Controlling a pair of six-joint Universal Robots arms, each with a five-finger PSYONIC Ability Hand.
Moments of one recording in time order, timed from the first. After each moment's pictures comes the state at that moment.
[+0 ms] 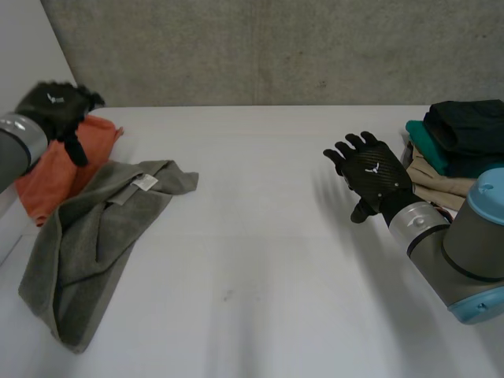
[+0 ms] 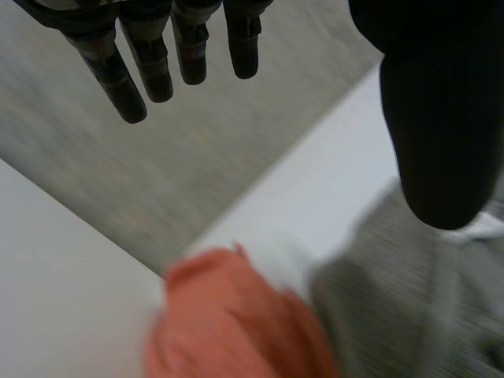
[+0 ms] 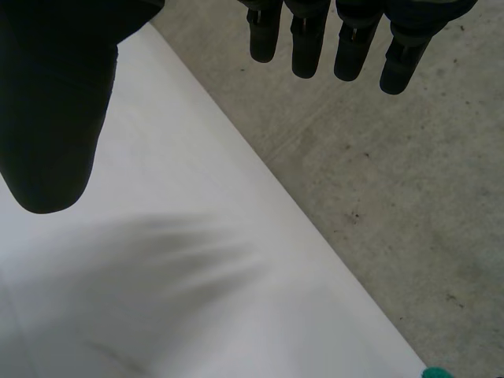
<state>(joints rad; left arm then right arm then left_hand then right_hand) 4.67 -2.07 -1.12 2.97 -1.34 3.67 1.86 -1.12 1.70 -0.51 1.24 2.61 0.21 0.20 0.21 0.20 0.04 0.22 0.20 0.21 0.21 0.04</state>
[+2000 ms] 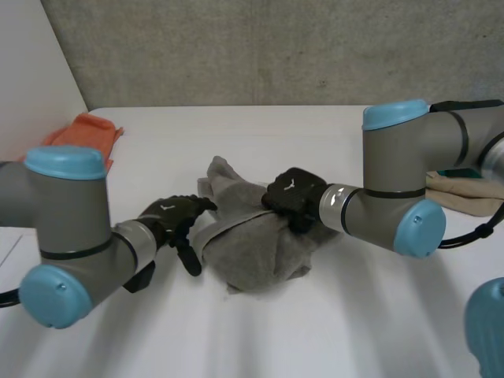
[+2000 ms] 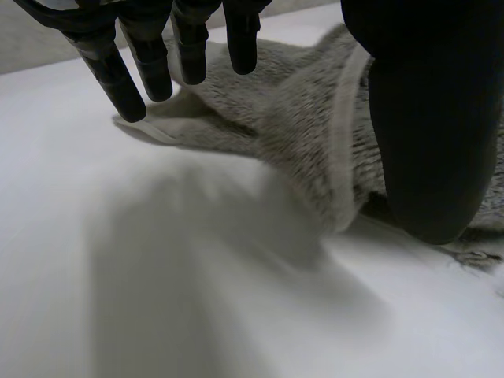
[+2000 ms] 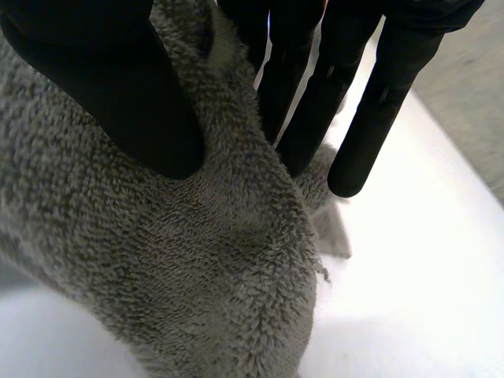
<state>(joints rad) 4.27 -2.09 -1.49 3.04 -1.44 3.18 2.09 -0.71 0.82 0.41 1.16 2.45 0.18 0.20 0.20 0.19 0.04 1.08 1.16 1.18 1.19 0.96</state>
